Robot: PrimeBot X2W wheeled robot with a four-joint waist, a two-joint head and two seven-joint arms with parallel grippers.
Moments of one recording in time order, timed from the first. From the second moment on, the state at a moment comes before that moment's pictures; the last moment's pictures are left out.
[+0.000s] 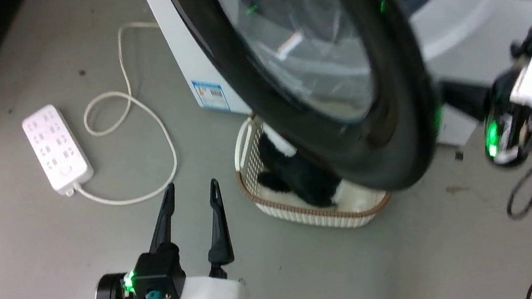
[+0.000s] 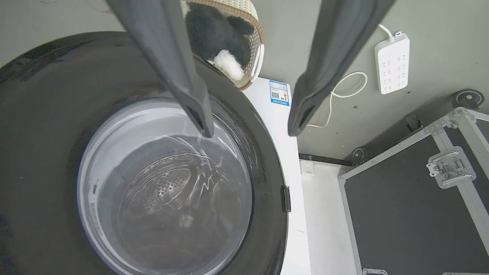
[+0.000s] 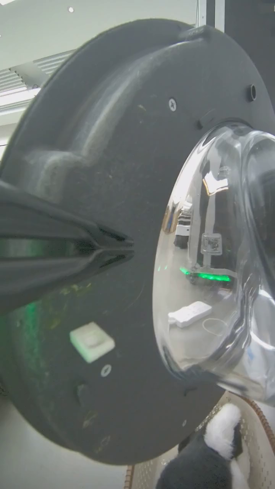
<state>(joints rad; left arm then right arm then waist) -0.13 0.05 -0.26 0.03 -0.14 0.18 -0.26 -0.84 -0.05 -0.45 0.67 1.10 0.13 1.10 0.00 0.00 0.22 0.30</state>
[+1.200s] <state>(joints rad) -0.01 0.05 -0.11 0.08 -0.19 0.06 -0.26 -0.21 -0.39 0.15 0.00 0.50 0.13 -0.14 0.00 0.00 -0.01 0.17</state>
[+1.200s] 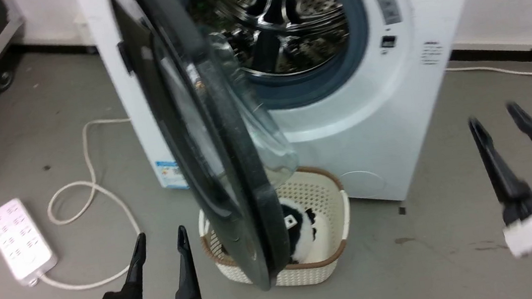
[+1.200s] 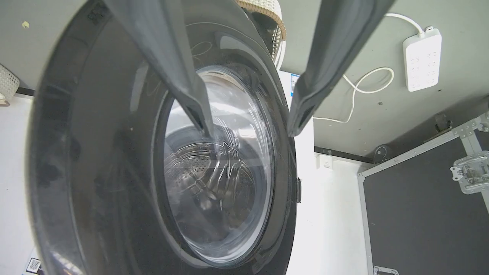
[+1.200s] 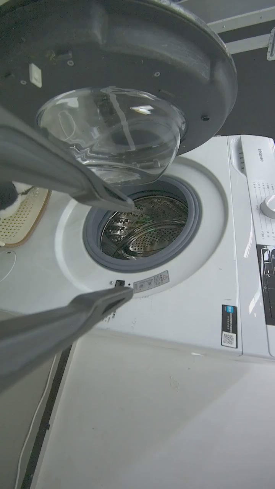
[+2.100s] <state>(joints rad) 0.04 0.05 -0.11 0.14 -0.08 0.02 -0.26 0.11 -0.07 -0.02 -0.02 0.05 0.13 -0.26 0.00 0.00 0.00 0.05</state>
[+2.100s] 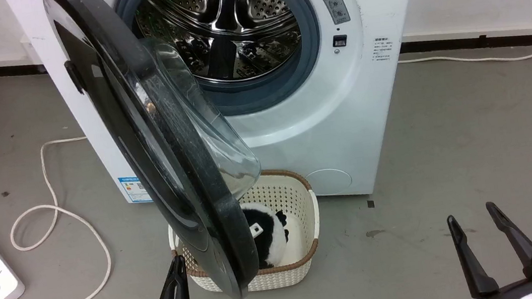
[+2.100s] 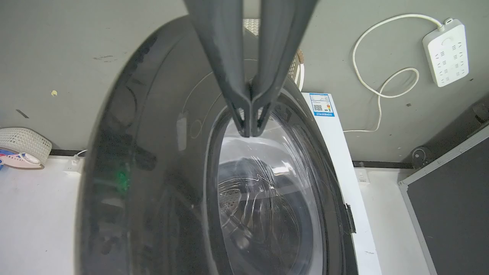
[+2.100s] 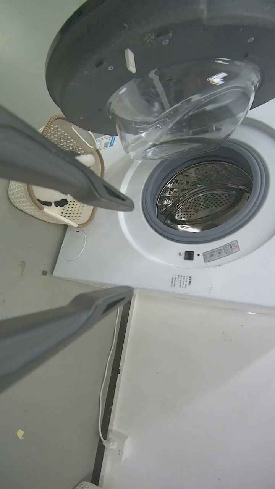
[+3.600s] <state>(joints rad) -0.12 0.05 -0.43 0.20 -0.26 0.13 -0.23 0.07 -0.07 -0.01 -0.01 0.13 0.13 -0.26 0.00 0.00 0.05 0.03</state>
